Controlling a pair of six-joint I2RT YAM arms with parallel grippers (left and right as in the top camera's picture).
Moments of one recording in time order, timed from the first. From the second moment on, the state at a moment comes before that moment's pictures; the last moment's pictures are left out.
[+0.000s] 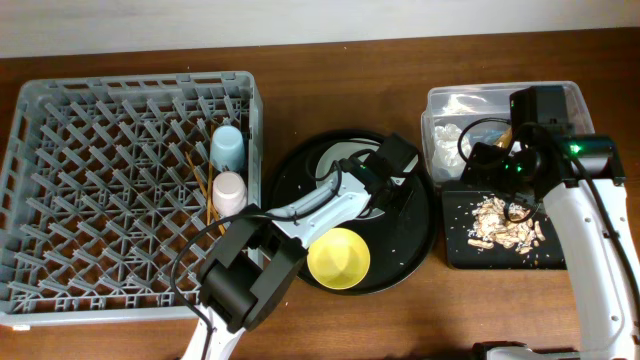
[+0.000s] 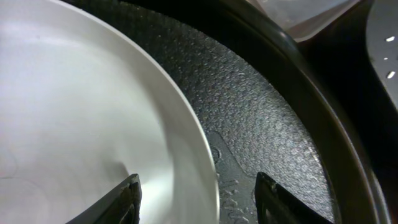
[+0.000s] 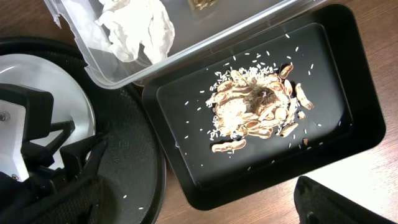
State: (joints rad) left arm -0.81 2.20 1.60 -0.49 0.11 -0.20; right arm -0.03 1.40 1.39 -1.25 0.12 0.42
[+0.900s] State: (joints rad) left arm -0.91 2.22 1.63 -0.53 -0.21 -0.18; right arm -0.03 1.40 1.39 -1.25 0.12 0.42
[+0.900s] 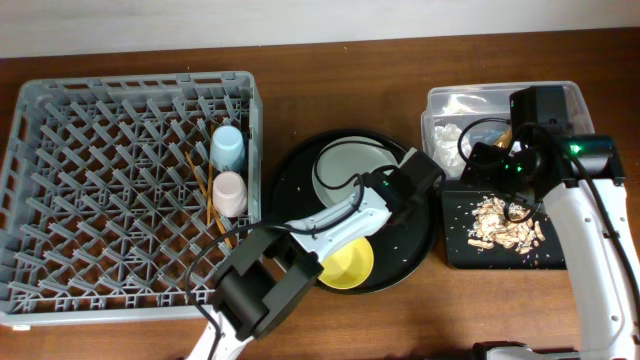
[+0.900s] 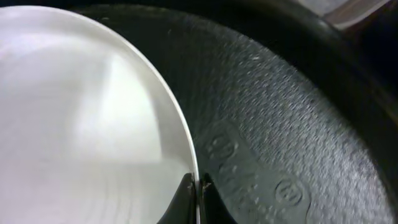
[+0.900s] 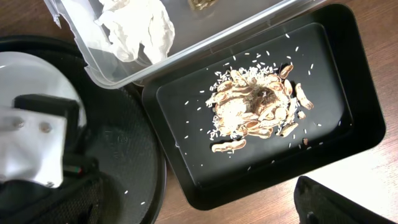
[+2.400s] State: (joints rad) left arm 0.38 2.00 1.63 -0.75 1.08 0.15; right arm -0.03 1.40 1.39 -1.25 0.12 0.42
